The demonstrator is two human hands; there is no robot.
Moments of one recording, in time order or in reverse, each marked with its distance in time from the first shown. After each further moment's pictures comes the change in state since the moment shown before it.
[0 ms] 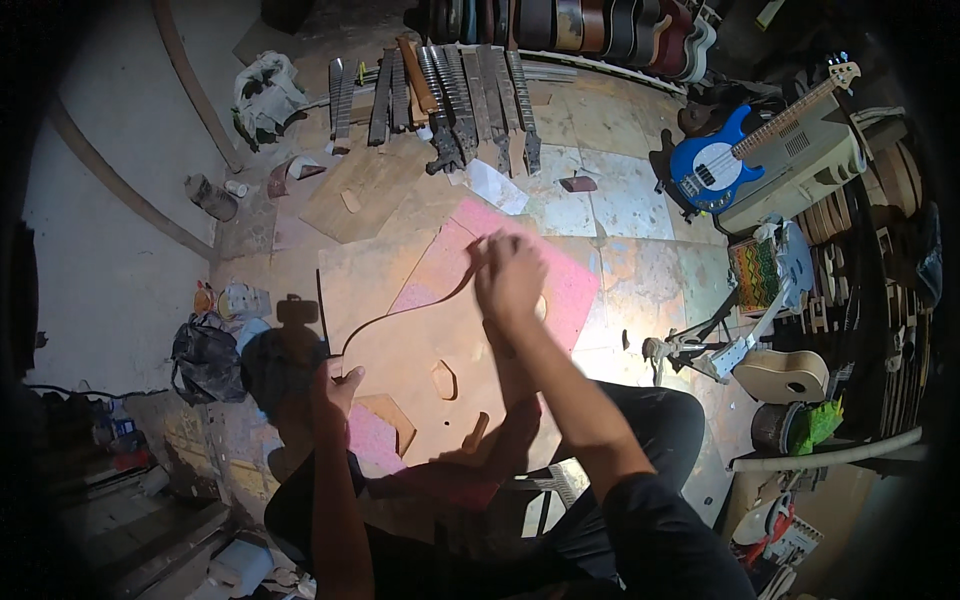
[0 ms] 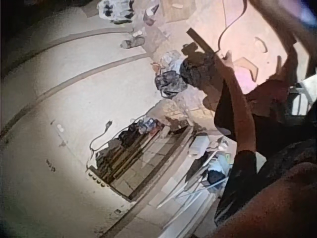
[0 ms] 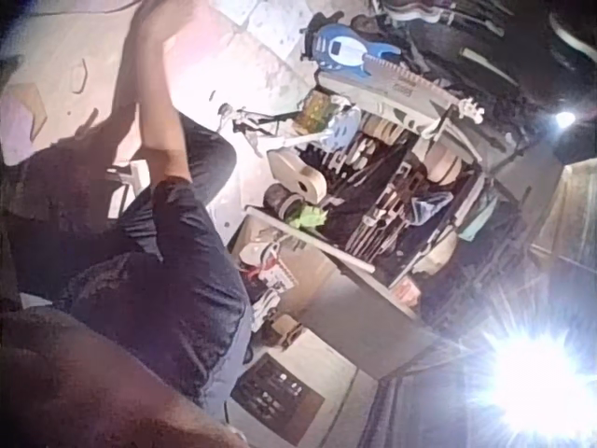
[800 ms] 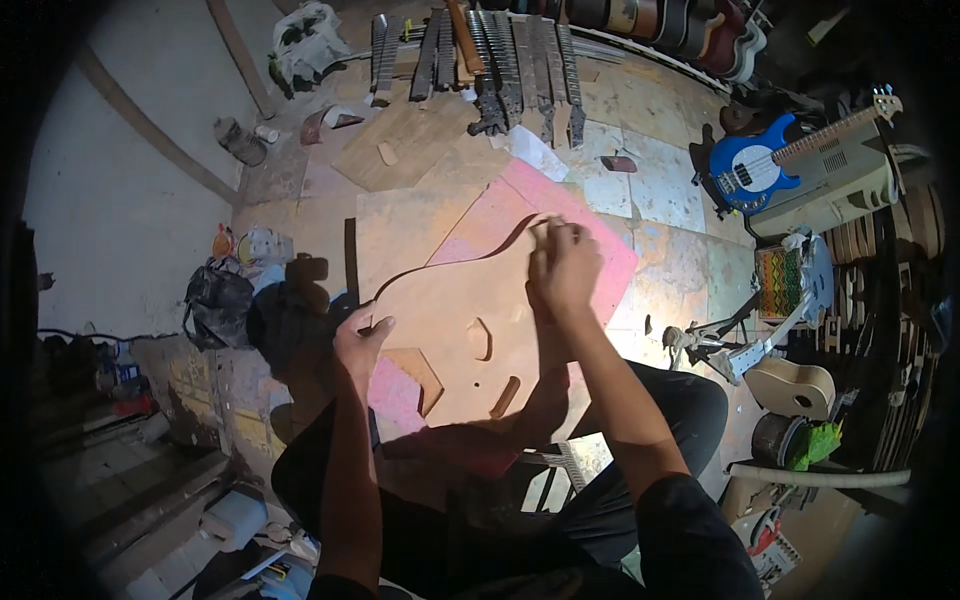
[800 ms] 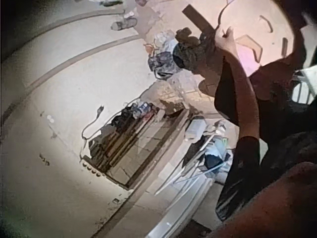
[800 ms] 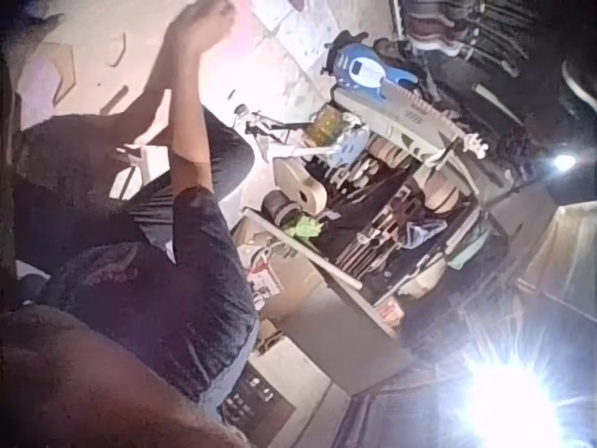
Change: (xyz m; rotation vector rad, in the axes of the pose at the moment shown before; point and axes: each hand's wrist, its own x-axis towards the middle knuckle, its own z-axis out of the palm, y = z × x) left_hand 0.003 0.007 0.011 -0.089 -0.030 -0.108; right_hand -0.040 0.016 -0.003 0.101 0.191 -0.051
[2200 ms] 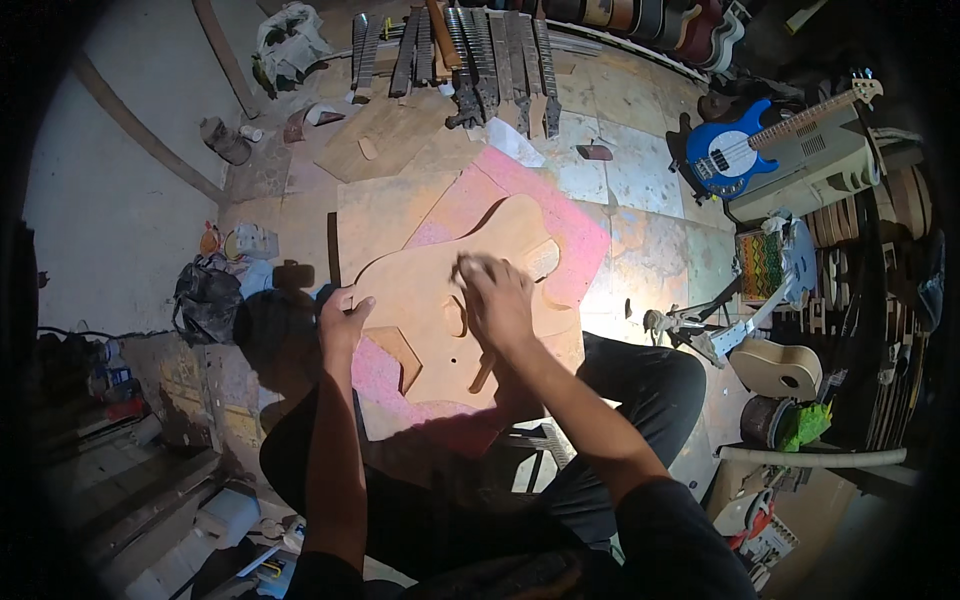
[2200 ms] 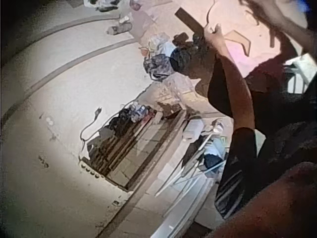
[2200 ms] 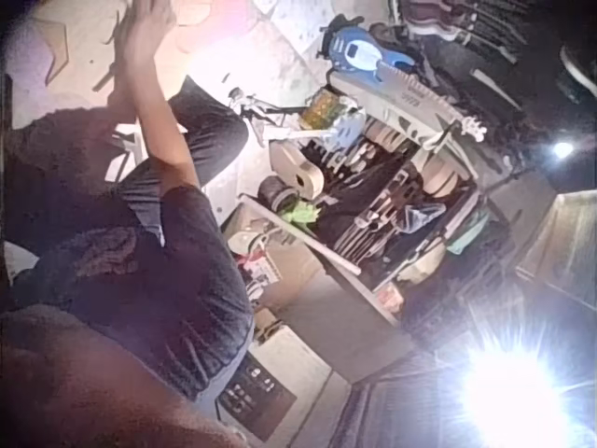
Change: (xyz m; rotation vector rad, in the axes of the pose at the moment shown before) left_hand 0.007 -0.022 -0.010 0.159 0.036 0.027; right_hand -0.076 -0.059 -0.049 0.071 -0.505 -0.129
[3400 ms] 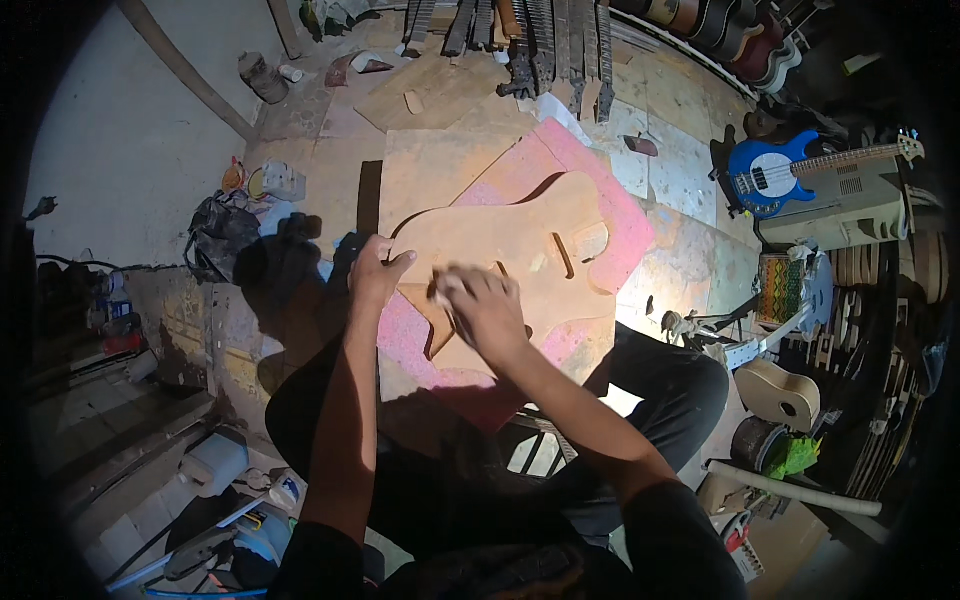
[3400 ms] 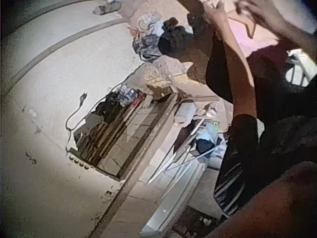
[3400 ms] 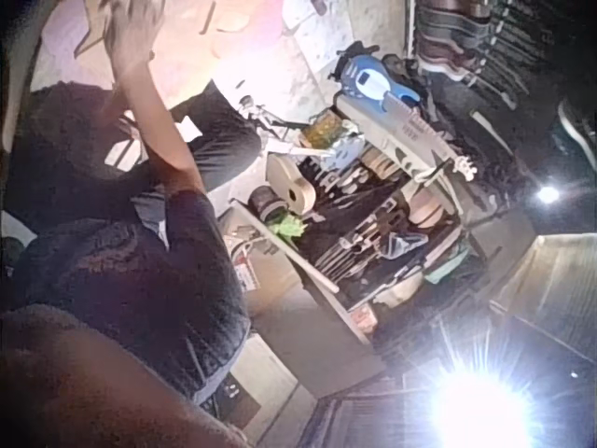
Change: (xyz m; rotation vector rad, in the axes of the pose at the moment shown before) left_hand -0.007 0.032 -0.009 0.138 -0.015 -0.057; right_hand -0.021 -0.073 0.023 0.040 -0.173 -0.278
